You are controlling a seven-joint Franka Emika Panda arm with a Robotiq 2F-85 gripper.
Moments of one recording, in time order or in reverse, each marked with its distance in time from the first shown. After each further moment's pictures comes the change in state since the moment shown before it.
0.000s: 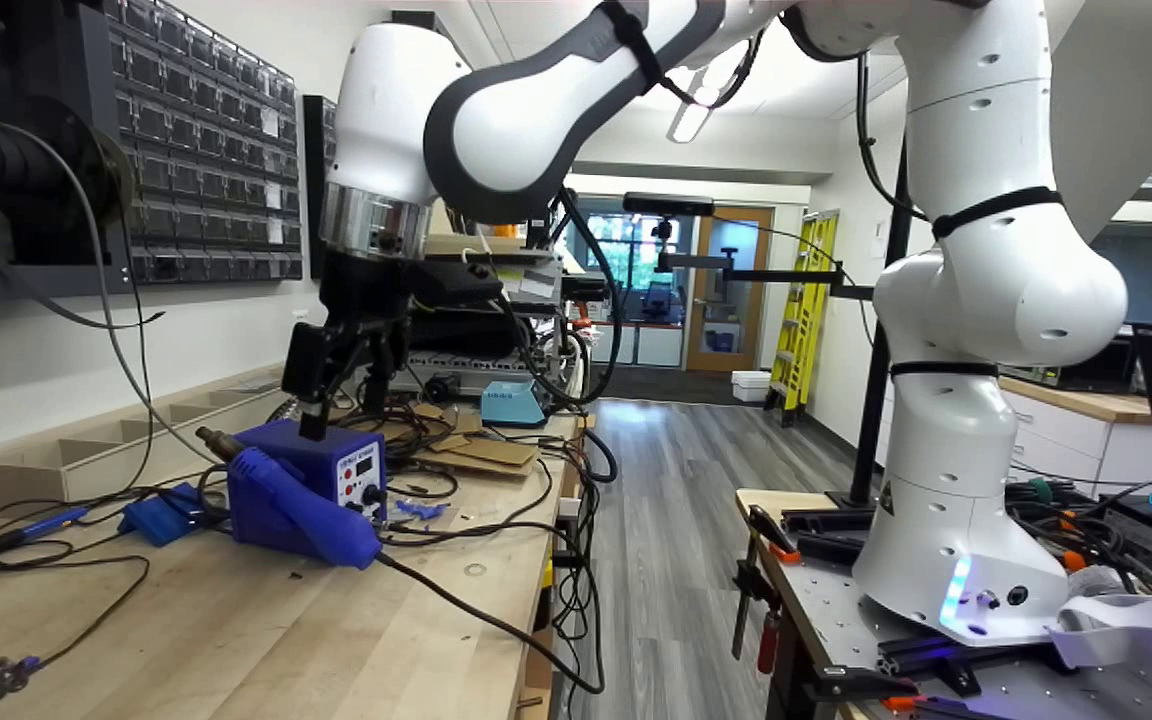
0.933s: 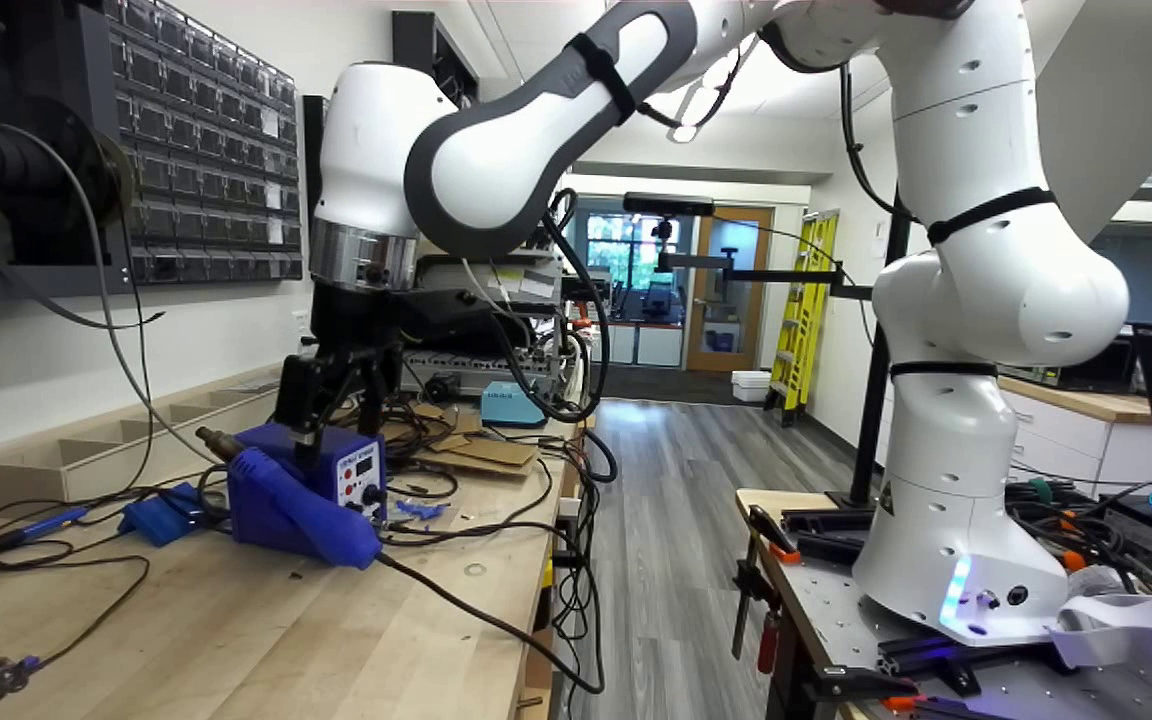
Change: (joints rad) arm 0.021 0.073 -0.029 0.033 -0.002 0.015 0.003
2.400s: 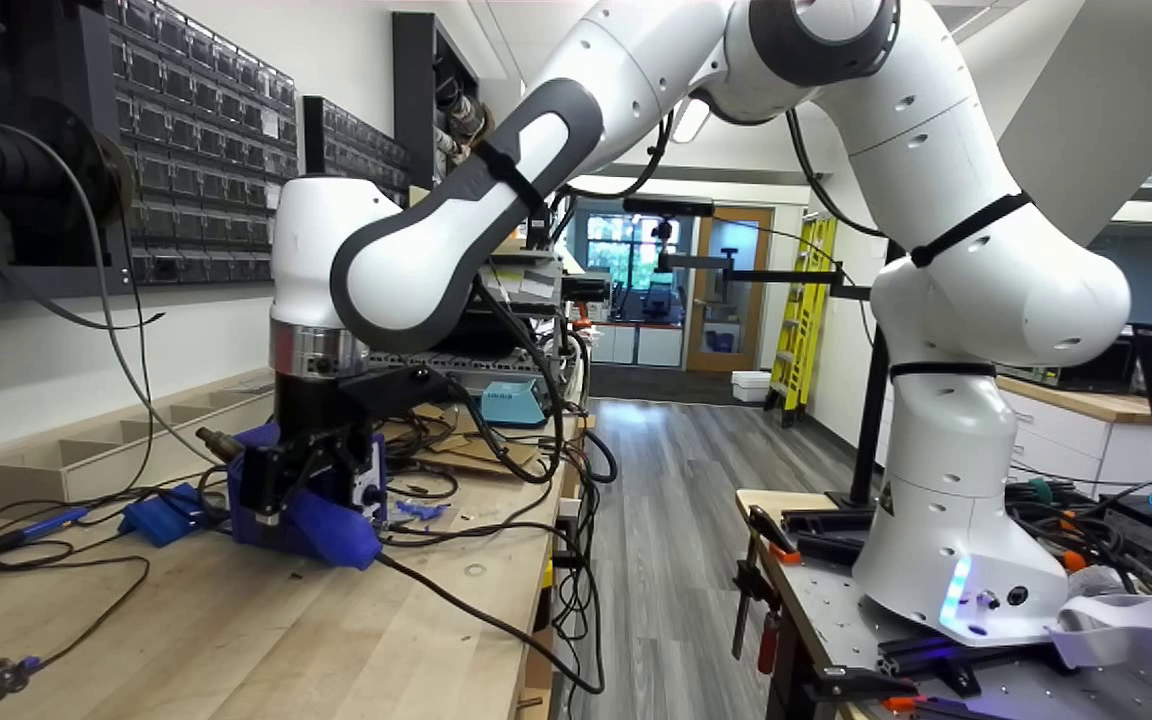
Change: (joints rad) arm 0.022 0.268 -0.057 0.202 0.069 0.009 -0.015
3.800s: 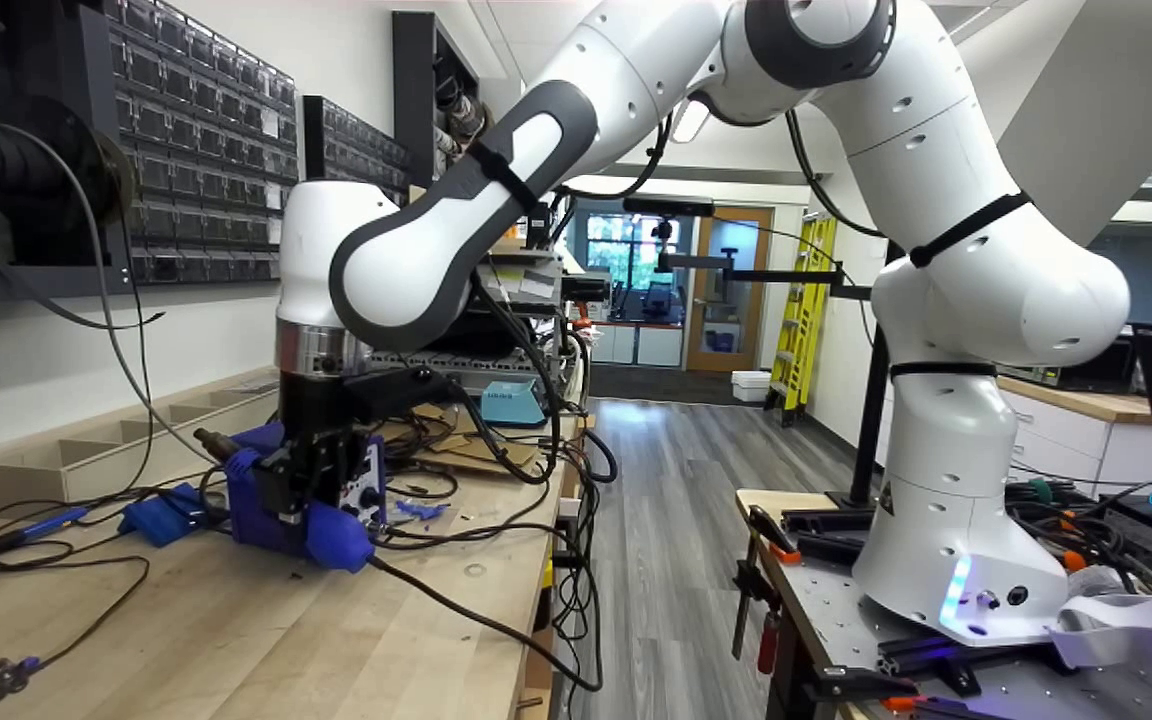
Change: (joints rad) arm -0.009 0.004 -0.006 -0.001 0.050 0.012 -0.066
